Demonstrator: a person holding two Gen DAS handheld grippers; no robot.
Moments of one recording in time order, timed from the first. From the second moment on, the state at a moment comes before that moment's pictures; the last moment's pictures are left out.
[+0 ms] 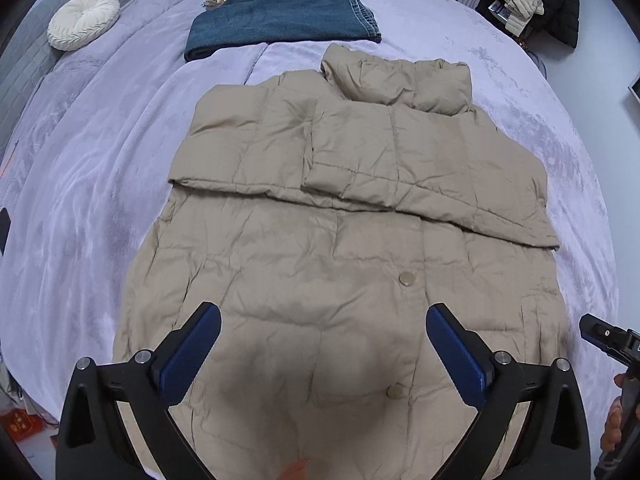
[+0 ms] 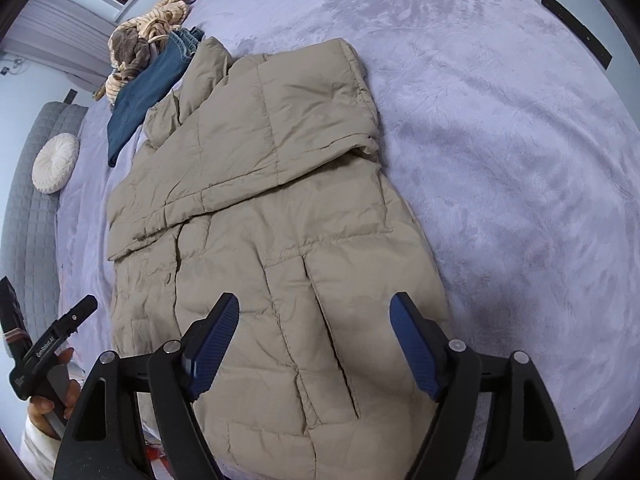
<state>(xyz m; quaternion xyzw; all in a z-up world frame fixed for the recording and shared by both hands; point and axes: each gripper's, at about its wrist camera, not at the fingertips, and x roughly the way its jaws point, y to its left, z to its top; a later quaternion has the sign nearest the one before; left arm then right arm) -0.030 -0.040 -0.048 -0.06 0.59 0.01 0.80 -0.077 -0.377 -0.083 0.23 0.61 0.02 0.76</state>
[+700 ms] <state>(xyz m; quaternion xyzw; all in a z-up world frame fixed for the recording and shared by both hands) -0.100 0.014 -0.074 -0.03 0.64 -0.01 0.77 -0.148 -0.307 -0.095 0.27 0.62 0.00 0.74</state>
